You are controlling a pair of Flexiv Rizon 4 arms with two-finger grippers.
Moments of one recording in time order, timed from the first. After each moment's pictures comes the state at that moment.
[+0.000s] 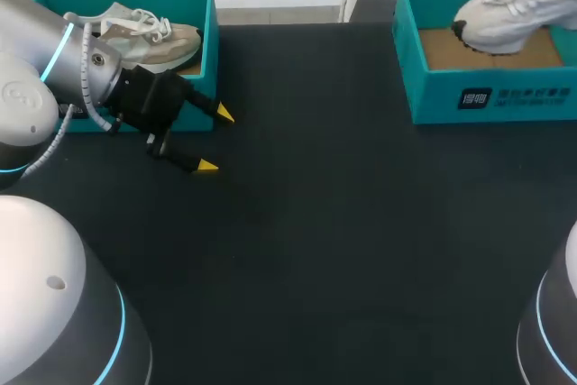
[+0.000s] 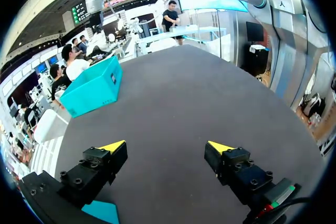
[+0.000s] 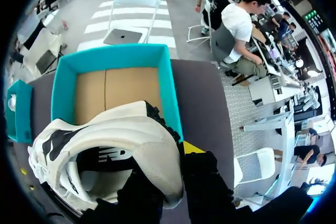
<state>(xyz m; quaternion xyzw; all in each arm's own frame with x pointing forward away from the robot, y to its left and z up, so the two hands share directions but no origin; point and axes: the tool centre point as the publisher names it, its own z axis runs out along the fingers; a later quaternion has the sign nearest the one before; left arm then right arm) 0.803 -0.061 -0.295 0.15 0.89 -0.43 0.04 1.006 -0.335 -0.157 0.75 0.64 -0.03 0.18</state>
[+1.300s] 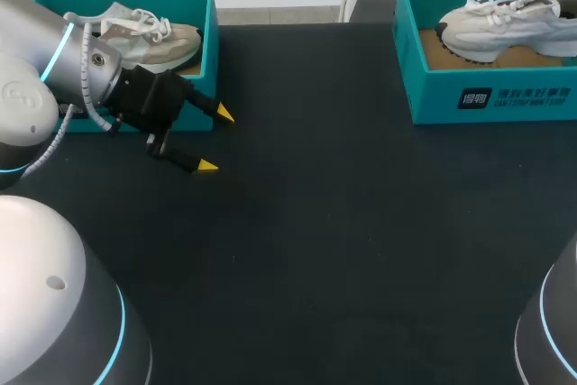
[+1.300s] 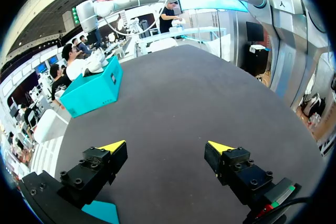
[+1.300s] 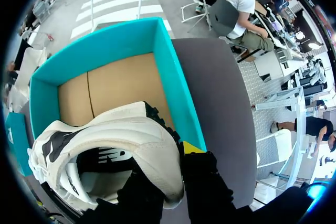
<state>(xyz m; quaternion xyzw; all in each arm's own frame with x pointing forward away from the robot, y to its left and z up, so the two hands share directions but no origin) 0.803 -0.061 -0.295 0.15 0.89 -0.43 0.04 1.044 -0.347 -0.259 0.80 0.59 -0.05 0.12</state>
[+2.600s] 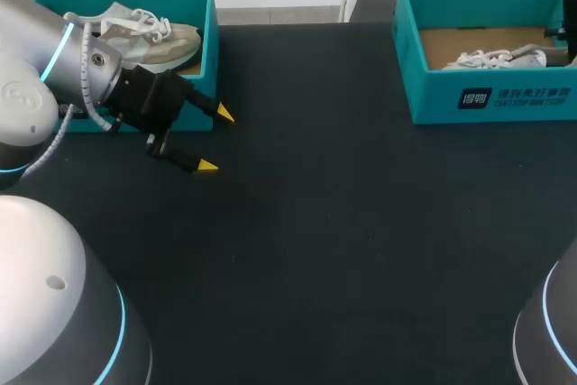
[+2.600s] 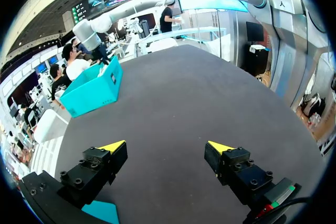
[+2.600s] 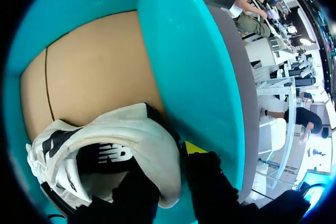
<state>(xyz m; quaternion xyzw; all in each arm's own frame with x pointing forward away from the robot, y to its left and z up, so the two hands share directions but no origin) 0.803 -0.061 -0.295 0.15 0.89 -0.43 0.04 1.028 -0.363 -0.355 0.80 0.57 -0.15 0.11</state>
